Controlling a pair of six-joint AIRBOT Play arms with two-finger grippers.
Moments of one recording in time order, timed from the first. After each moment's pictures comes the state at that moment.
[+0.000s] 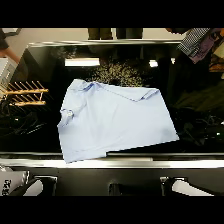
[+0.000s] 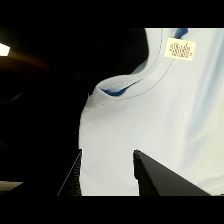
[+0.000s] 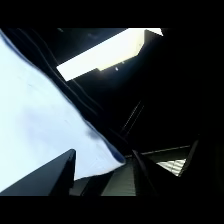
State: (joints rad) left arm 0.39 -1.04 0.88 1.08 -1.29 -1.49; right arm -0.66 -1.39 0.84 -1.11 1.24 1.30
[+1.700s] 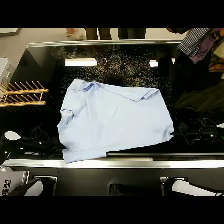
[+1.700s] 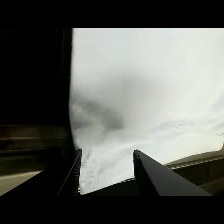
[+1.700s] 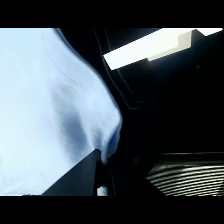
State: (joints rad) left arm 0.32 -1.03 0.43 0.94 -1.27 -1.39; right arm -0.66 -1.43 0.77 -0.90 1.25 1.16
